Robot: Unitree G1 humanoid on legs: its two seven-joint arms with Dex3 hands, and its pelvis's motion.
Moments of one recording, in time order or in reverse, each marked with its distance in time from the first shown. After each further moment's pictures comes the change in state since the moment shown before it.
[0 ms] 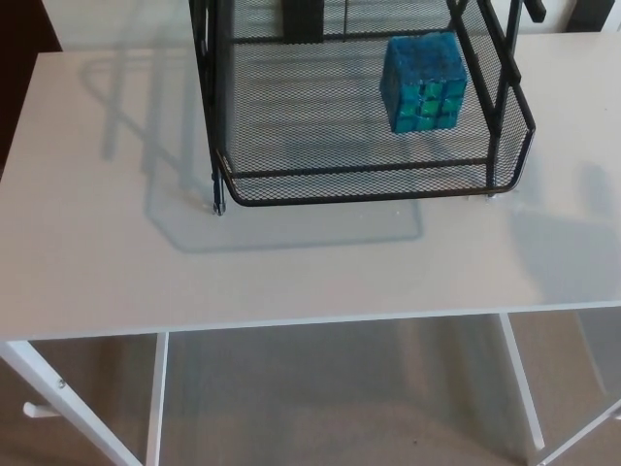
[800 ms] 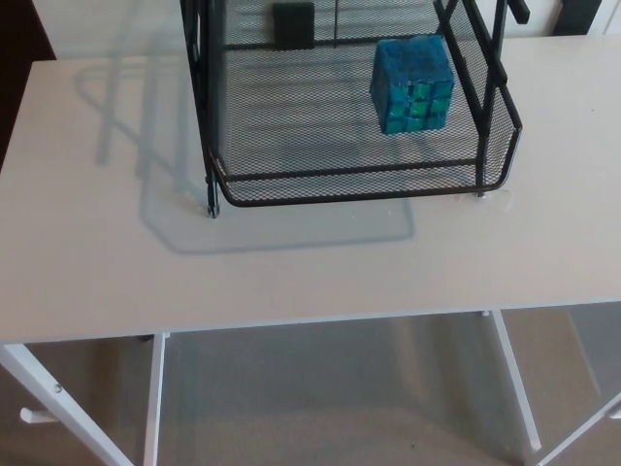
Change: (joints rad) left_arm 0.017 0.000 0.028 0.006 -0.007 0.000 0.000; right_arm 0.534 0.383 -0.604 0.262 0.143 0.185 -0.253
